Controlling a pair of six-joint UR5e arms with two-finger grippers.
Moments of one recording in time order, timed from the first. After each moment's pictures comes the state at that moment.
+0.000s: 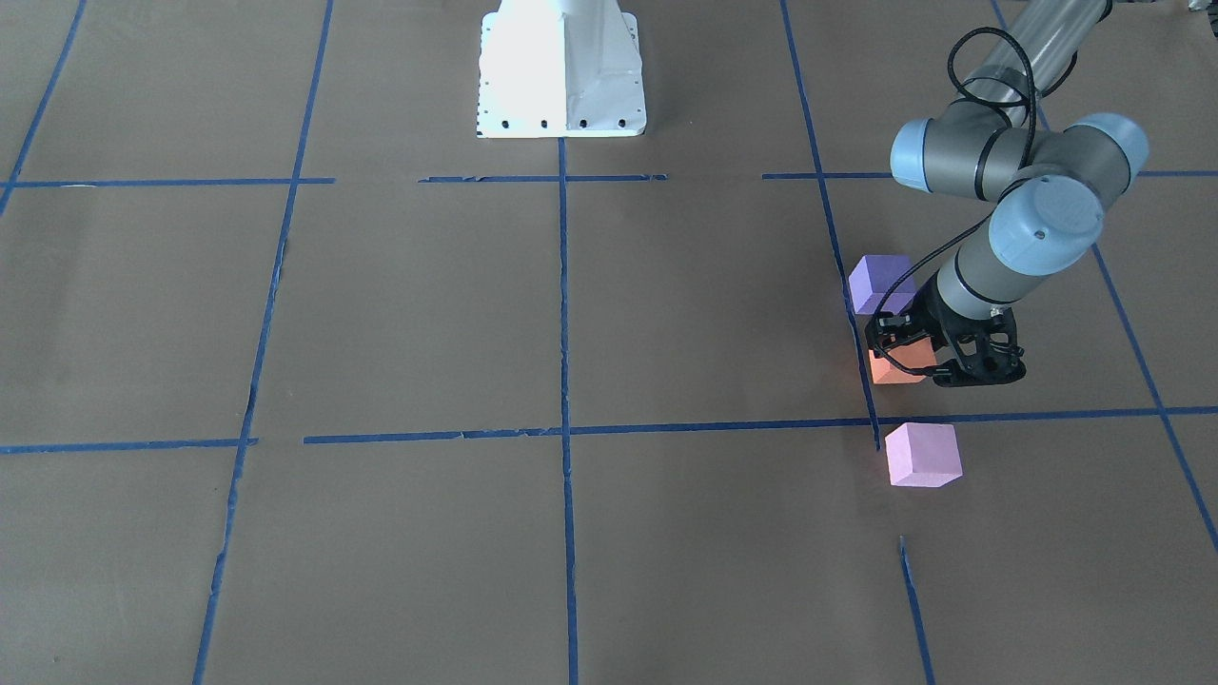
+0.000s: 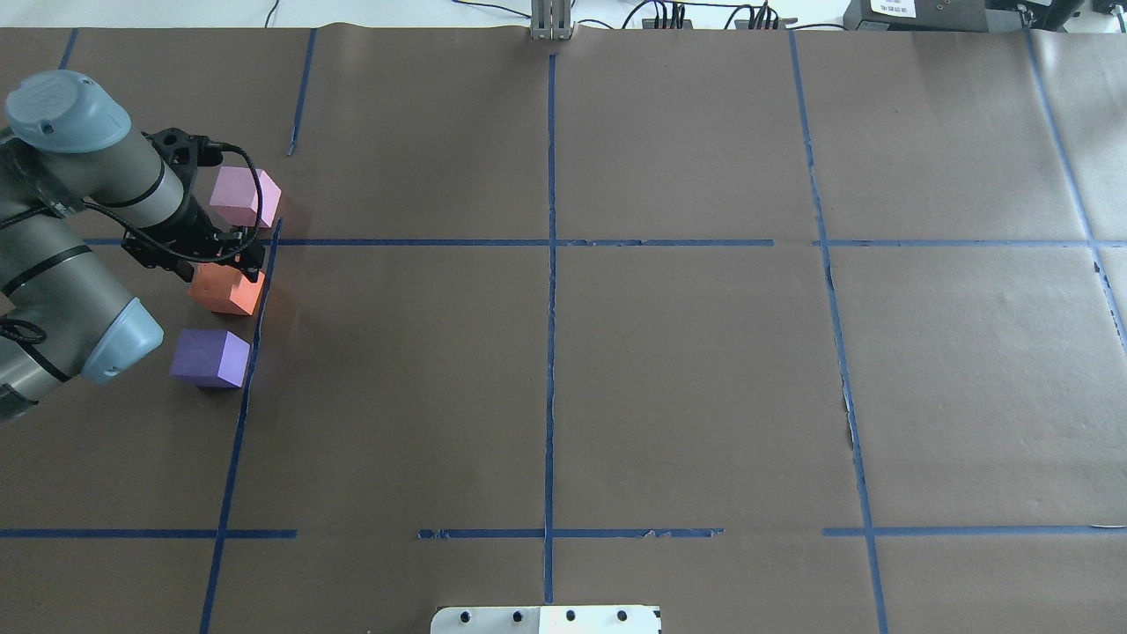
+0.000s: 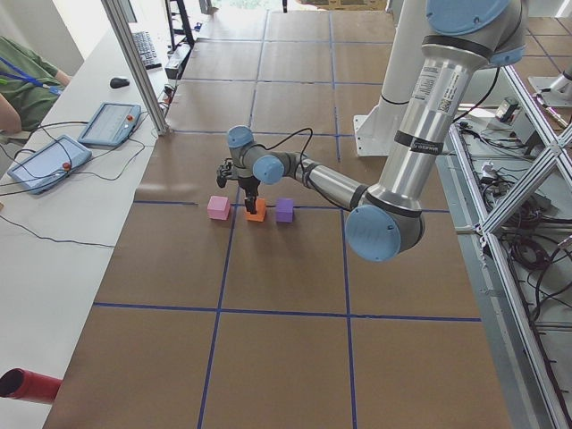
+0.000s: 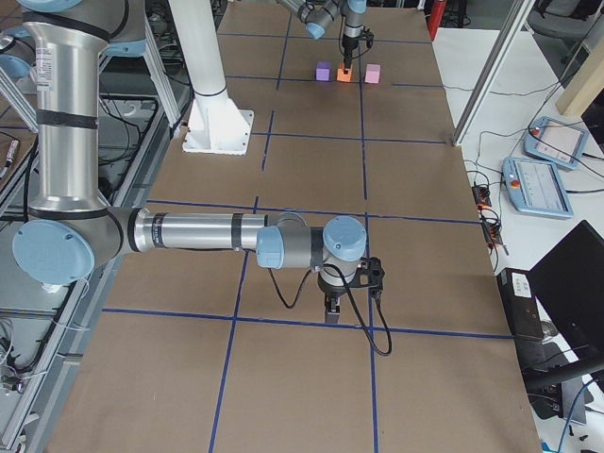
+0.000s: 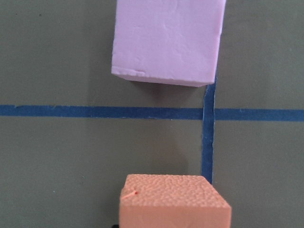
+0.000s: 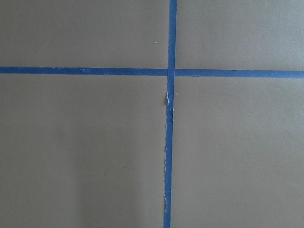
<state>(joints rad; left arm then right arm) -0.89 -1.90 -1.58 -1.74 -2.17 -0.83 1.52 -1.64 1.67 -1.56 2.37 0.05</state>
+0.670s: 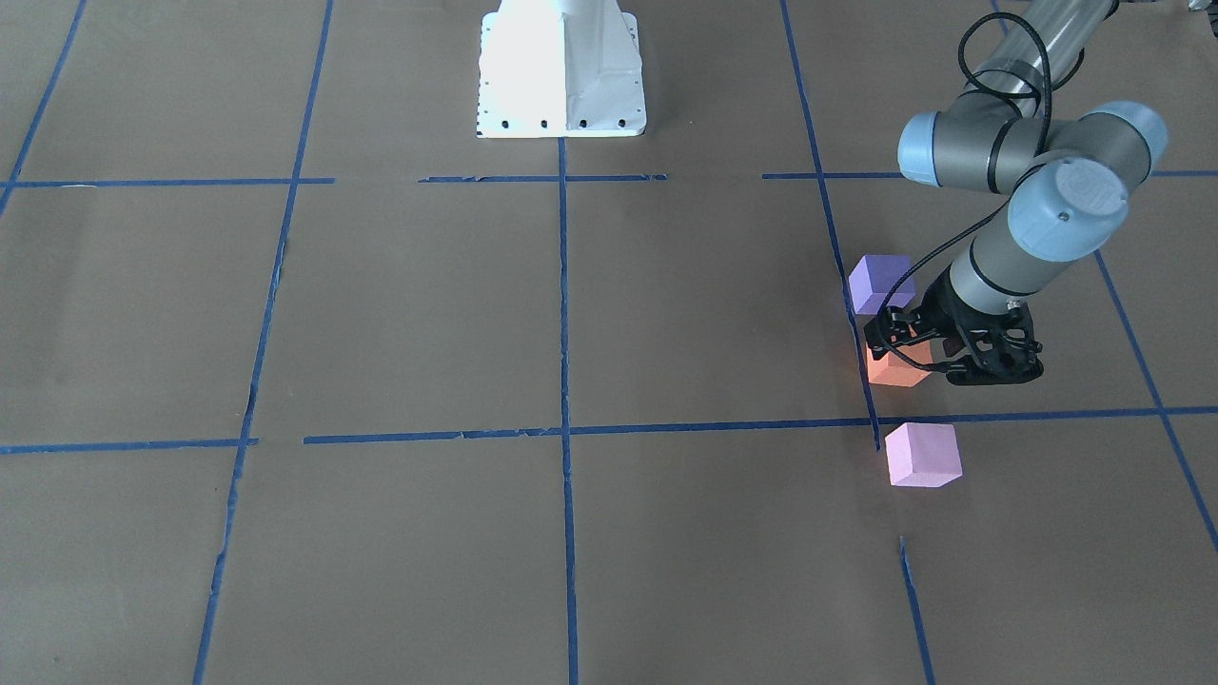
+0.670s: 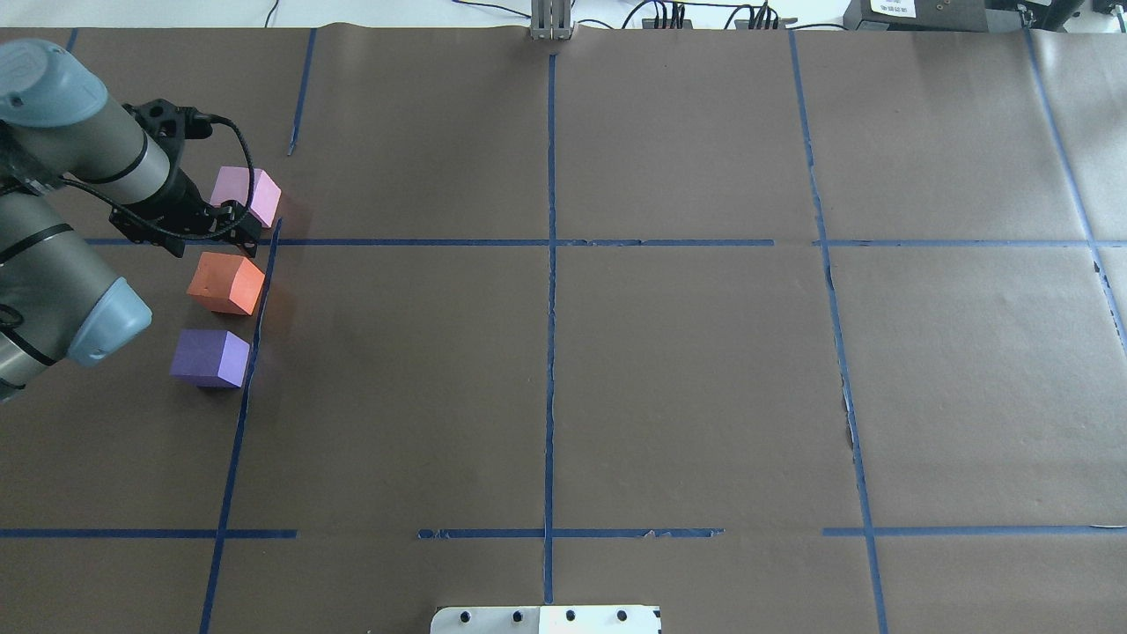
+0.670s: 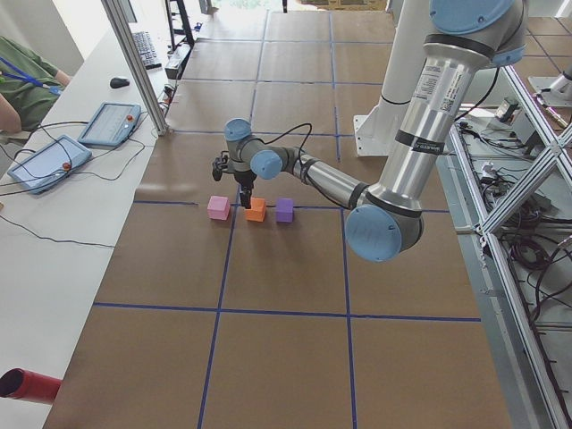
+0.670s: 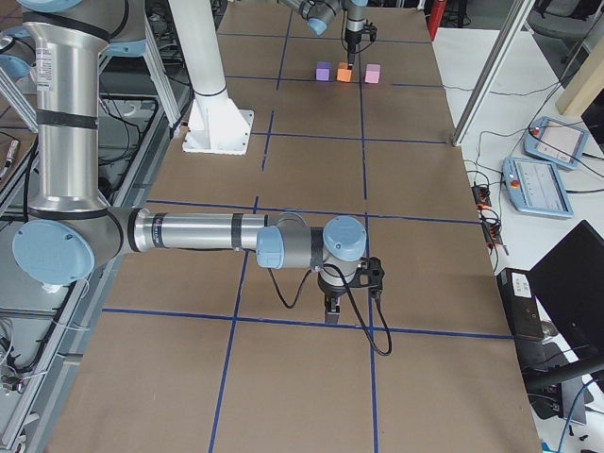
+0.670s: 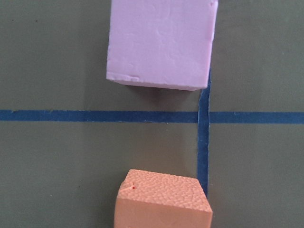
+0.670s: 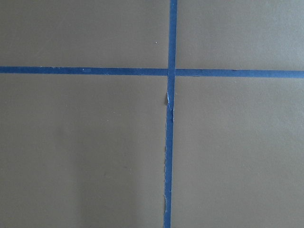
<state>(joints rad) -0.95 -1.91 -1.65 -1.73 -2.16 -0.79 1.51 -1.64 1.67 -1.56 2.37 0.05</state>
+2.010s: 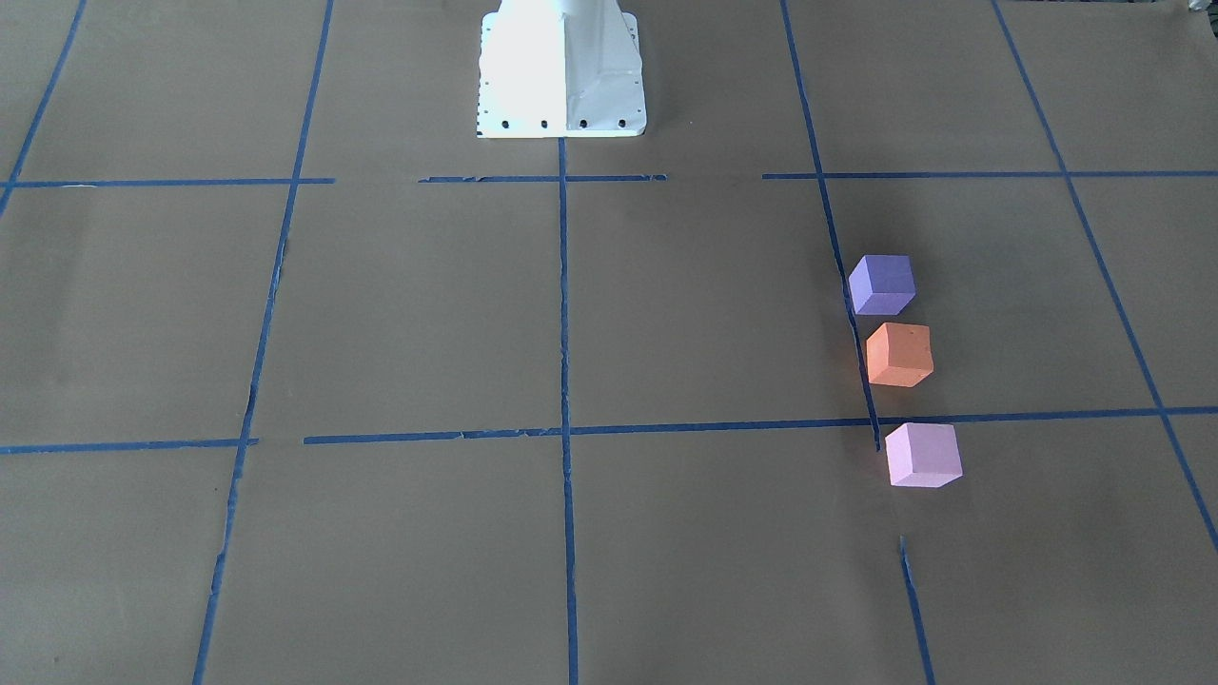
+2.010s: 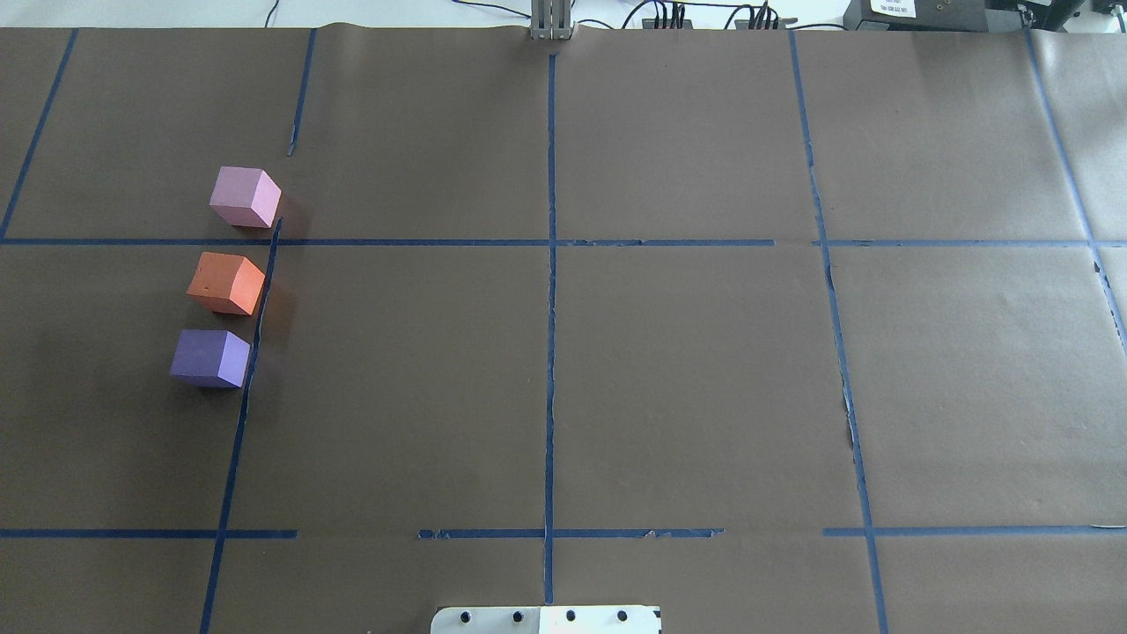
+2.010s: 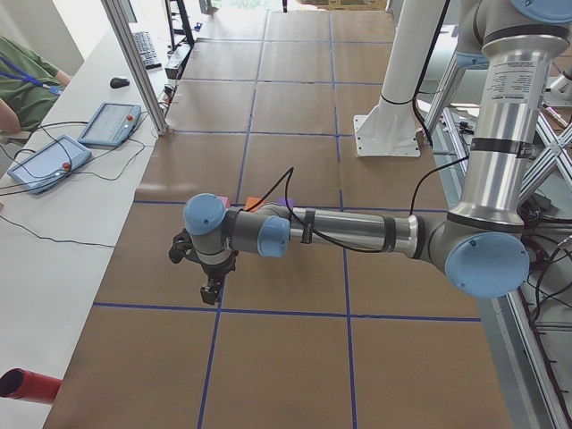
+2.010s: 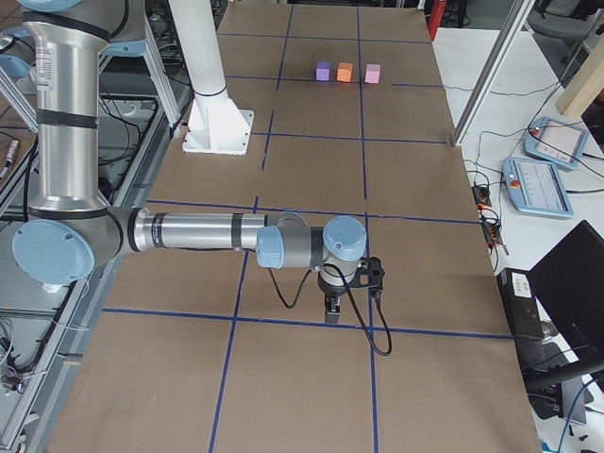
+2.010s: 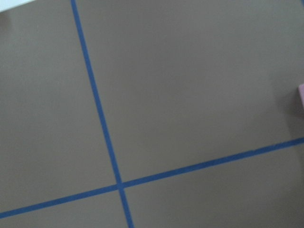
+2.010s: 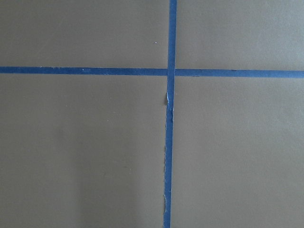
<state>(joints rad) -1.52 -1.66 -1.52 -1.64 -2.33 0.16 1.52 -1.64 1.67 -1.56 2.37 0.05</state>
